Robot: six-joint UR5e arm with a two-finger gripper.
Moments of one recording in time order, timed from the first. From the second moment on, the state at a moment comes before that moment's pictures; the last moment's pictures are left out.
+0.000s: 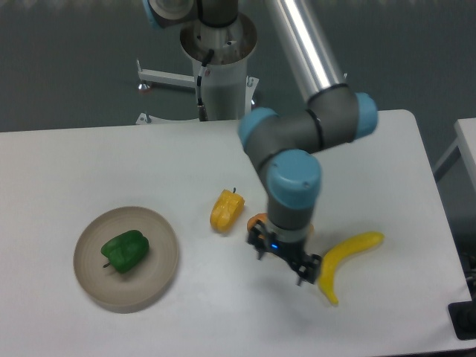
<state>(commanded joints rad) 2.11 -2.14 -1.25 -1.17 1.45 0.81</state>
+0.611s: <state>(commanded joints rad) 1.95 -2.06 -1.45 -1.00 1.38 0.56</state>
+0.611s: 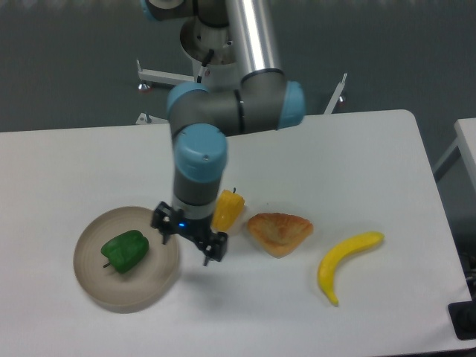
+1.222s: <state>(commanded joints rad) 1.90 -2.08 -1.48 -0.98 1.39 0.67</state>
